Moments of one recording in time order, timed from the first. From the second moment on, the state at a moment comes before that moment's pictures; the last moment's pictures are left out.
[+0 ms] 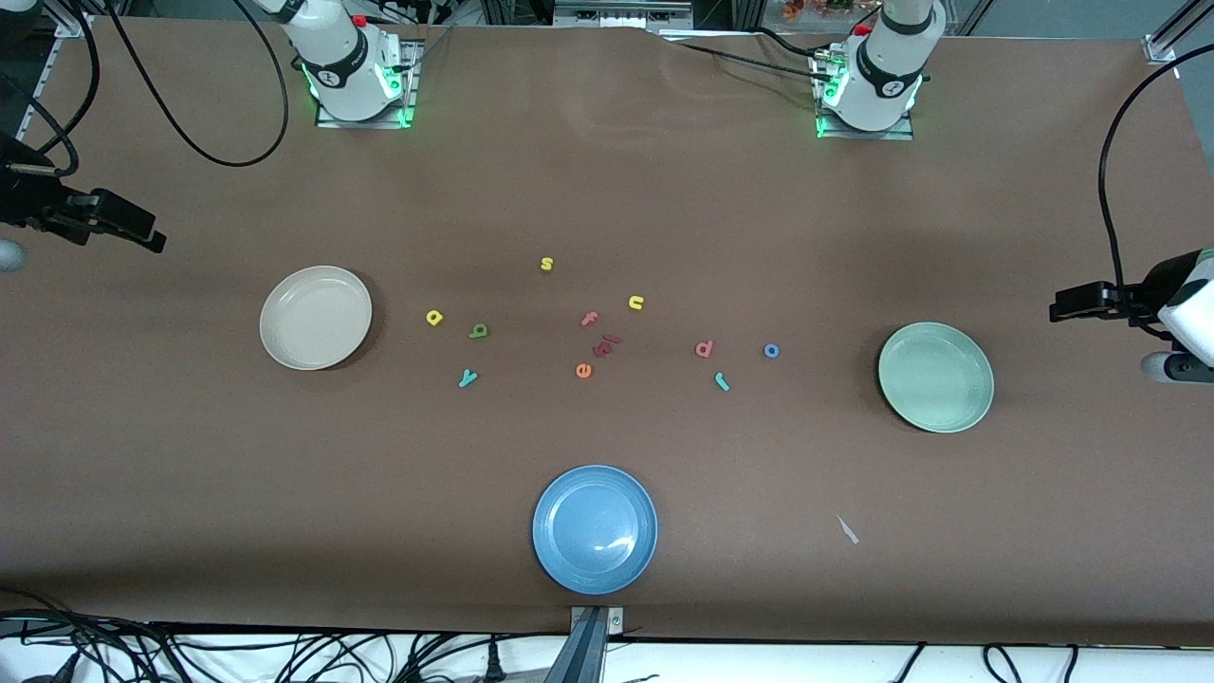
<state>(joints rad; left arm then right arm) 0.18 0.34 -0.11 -1.32 0.06 1.47 0.12 0.03 0.02 -0.08 -1.63 0.05 1.62 0.06</state>
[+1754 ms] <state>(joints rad) 0.18 0.34 -0.11 -1.33 0.06 1.47 0.12 0.03 0.02 -0.08 -1.63 0.05 1.62 0.06</state>
